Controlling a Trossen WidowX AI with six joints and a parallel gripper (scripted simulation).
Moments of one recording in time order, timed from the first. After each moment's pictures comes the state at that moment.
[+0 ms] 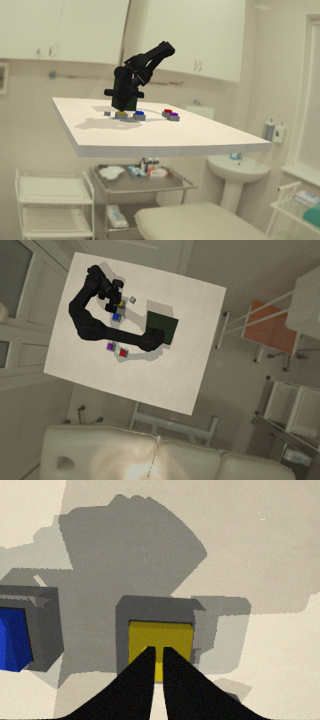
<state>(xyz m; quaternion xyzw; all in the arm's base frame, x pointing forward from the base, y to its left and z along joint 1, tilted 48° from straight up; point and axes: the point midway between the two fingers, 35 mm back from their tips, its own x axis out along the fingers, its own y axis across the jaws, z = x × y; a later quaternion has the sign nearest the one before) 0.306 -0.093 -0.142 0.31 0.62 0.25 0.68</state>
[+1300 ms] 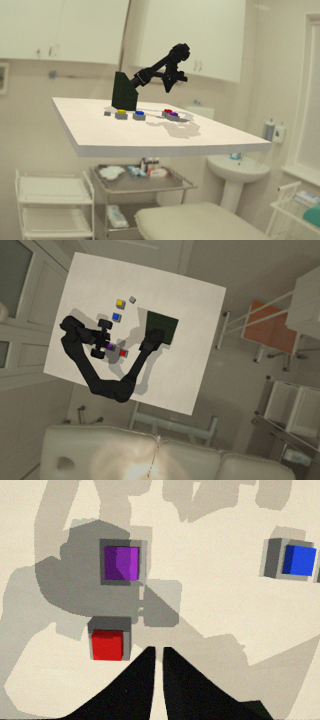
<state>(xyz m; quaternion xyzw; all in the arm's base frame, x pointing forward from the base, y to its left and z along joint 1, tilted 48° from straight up) 0.257 0.015 0.114 0.31 0.62 0.24 0.68</state>
